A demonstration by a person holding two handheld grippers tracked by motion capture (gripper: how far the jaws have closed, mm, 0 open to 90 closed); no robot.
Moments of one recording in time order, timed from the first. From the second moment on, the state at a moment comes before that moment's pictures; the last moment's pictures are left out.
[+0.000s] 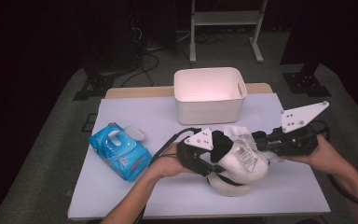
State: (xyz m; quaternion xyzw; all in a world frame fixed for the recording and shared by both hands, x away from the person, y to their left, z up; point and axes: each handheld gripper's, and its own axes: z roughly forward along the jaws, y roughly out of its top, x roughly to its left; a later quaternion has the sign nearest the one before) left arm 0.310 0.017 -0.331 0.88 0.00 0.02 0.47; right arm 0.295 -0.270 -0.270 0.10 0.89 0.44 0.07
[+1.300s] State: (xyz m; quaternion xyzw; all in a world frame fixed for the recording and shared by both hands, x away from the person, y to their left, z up) left arm 0.313 0.022 -0.313 0.89 0.00 0.04 0.45; right arm 0.299 -0.244 -0.258 0.07 0.89 0.44 0.06
